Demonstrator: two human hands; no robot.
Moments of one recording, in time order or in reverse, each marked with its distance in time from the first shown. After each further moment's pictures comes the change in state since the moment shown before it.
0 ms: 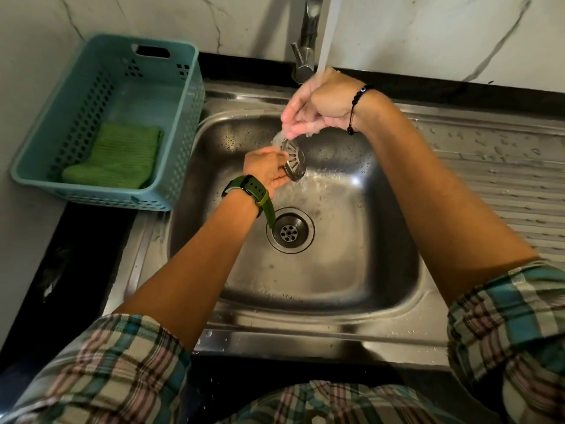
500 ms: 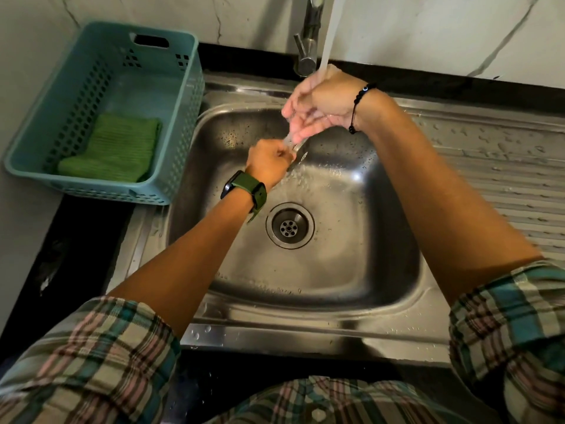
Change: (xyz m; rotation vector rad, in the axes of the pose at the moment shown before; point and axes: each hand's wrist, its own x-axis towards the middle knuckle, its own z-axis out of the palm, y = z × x) left_hand 0.012 -0.011 -0.008 0.706 0.005 0.497; right_hand 0.000 0.003 0.003 -0.046 -0.014 0.008
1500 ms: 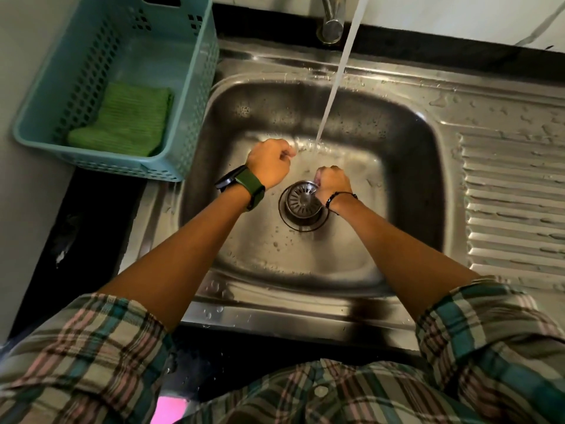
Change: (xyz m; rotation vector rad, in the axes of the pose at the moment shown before) left_hand -0.012 -0.032 -0.014 0.384 -0.112 0.004; right_hand 0.035 0.171 0.106 -0.604 0.231 0.160
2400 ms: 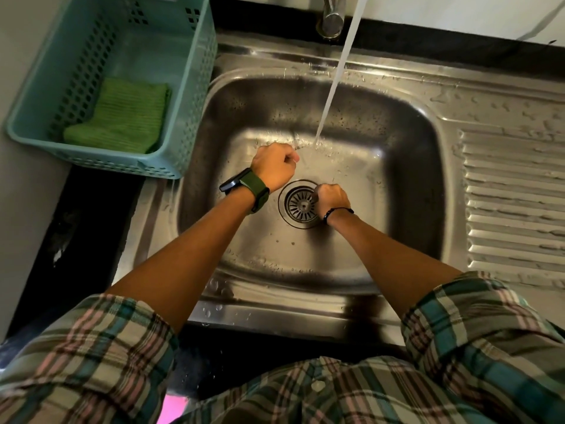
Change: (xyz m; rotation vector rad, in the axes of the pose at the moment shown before) left_hand -0.002 -0.001 0.012 -0.017 -0.031 -0.026; right_hand -0.008 0.018 0.033 -0.138 -0.061 -0.020
